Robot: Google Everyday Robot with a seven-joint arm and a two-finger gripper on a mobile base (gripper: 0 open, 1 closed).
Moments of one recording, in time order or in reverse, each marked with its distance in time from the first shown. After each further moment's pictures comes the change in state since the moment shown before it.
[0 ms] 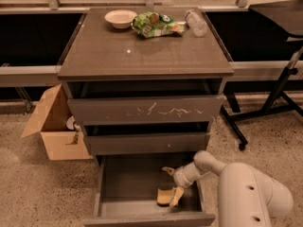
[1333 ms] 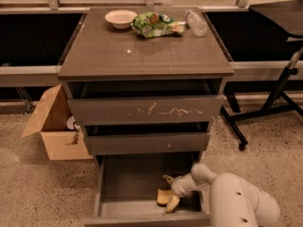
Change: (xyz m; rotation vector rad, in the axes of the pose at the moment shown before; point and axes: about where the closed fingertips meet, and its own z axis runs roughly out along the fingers) arm 0.051 0.002 0.059 0.064 0.006 0.105
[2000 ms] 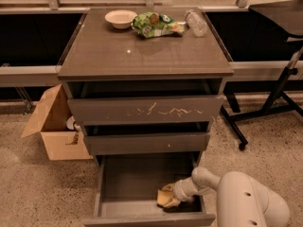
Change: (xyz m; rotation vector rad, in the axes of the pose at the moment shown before) arm 0.009 0.018 -0.005 0.017 0.055 -0.059
